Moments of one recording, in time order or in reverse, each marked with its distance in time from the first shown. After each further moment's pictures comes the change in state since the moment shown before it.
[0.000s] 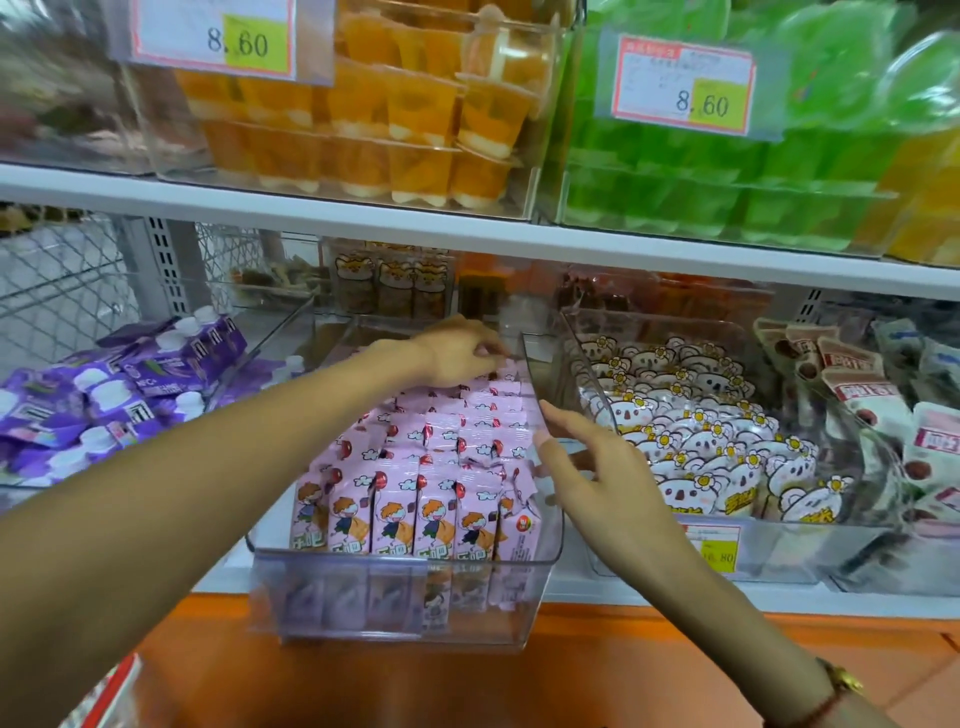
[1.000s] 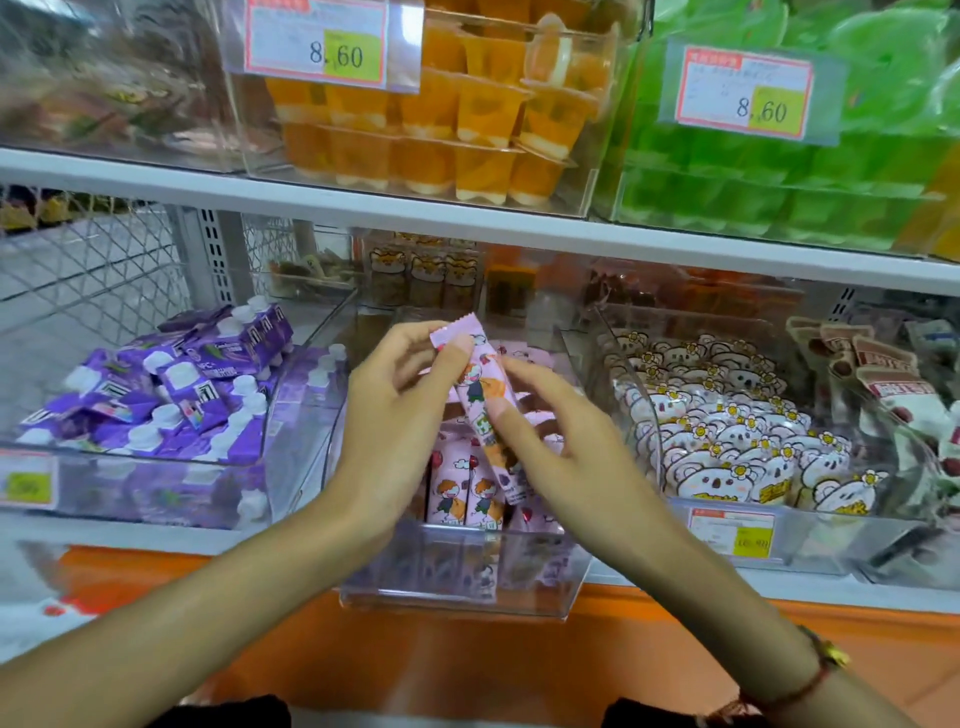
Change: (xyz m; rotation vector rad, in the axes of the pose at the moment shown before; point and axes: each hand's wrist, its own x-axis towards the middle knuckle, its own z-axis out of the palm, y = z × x) left_hand -0.168 0.054 0.007 -1.178 0.753 -0.116; right_hand -0.010 -0.060 0.030 0.026 -0.104 -0.247
